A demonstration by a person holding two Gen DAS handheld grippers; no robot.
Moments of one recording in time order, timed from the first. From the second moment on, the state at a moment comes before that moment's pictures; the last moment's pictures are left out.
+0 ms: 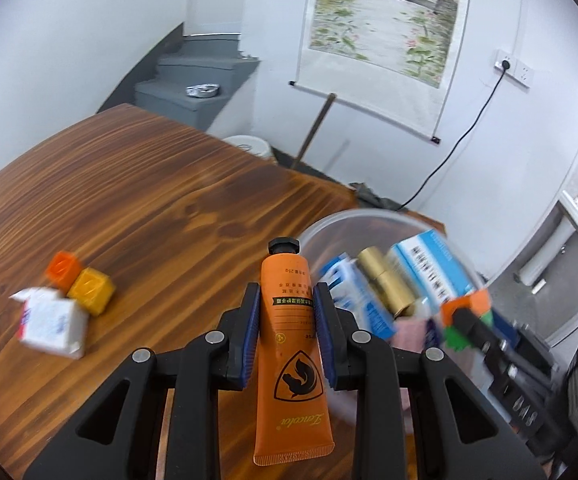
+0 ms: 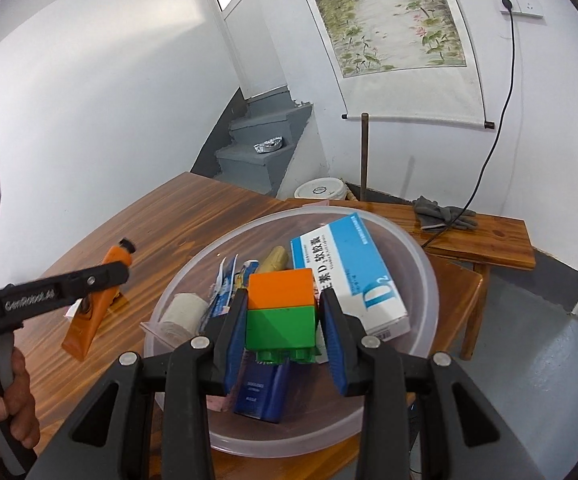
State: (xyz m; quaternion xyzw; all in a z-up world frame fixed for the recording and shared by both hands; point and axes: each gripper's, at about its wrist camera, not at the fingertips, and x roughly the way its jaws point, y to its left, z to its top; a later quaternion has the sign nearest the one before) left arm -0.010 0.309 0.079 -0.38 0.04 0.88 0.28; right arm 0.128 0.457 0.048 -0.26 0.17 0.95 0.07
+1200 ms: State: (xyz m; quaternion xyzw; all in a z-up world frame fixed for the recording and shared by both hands) left arm -0.052 0.249 0.048 -0.44 0.02 0.87 0.22; right arm 0.123 0.399 0.075 -0.22 0.16 0.96 0.04
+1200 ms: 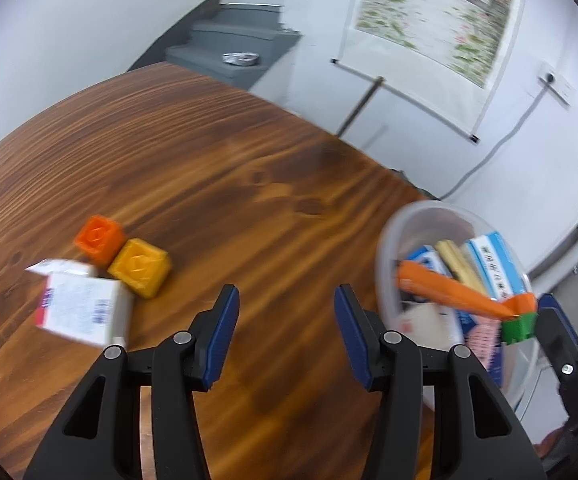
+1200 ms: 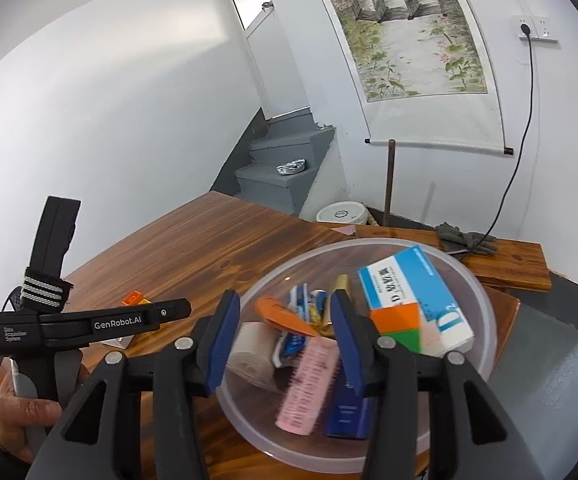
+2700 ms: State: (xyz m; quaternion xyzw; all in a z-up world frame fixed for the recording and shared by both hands) left arm -0.085 0.125 0.025 -0.41 0.00 0.90 0.16; right arm 0.001 0.291 0.059 -0.32 0.10 0.94 -0.08
